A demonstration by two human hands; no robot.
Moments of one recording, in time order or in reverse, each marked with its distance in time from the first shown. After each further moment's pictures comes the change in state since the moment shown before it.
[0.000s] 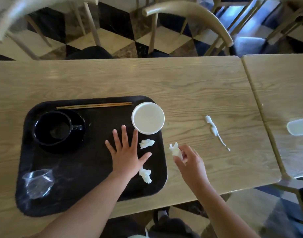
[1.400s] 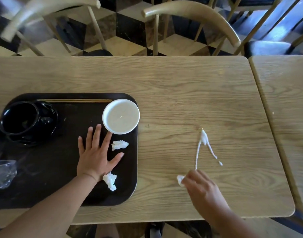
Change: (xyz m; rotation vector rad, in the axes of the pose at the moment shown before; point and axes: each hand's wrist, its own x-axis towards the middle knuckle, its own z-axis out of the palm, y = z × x) left_hand 0.003 0.011 0.024 0.085 0.241 -0.090; right_hand 0.021 0.153 -0.064 -0.305 -0.164 -0.685
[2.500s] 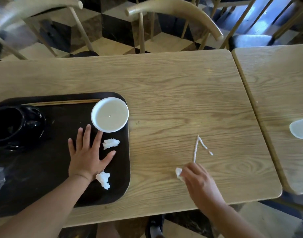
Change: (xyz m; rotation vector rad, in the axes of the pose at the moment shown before) left_hand 0.001 0.001 0.001 -0.023 0.021 0.004; right_hand -0.010 -0.001 -0.003 0.056 0.085 0.154
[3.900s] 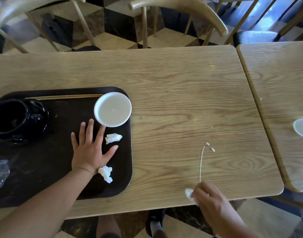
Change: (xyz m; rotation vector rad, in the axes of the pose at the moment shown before) left_hand -0.001 -0.001 0.001 0.011 0.006 0.019; right_hand -0.064 0.009 -0.010 0.069 -0.111 -0.095
